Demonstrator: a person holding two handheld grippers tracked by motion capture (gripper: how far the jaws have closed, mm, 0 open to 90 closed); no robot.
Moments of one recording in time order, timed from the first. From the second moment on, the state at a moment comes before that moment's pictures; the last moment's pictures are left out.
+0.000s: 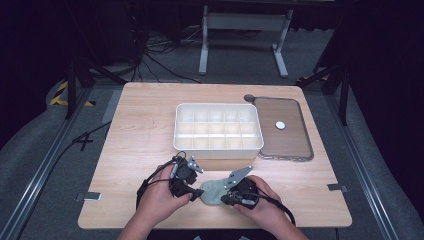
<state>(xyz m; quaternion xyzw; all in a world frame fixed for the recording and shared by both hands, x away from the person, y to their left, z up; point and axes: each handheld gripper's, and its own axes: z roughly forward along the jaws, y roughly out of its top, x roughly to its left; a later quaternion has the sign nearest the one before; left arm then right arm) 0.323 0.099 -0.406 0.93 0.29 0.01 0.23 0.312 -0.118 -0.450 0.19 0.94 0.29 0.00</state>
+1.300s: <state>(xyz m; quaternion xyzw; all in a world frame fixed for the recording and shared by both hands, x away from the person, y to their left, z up) 0.326 0.076 -0.450 0.91 0.34 -0.05 0.23 0.310 -0.117 -0.457 0.19 0.94 0.29 0.01</state>
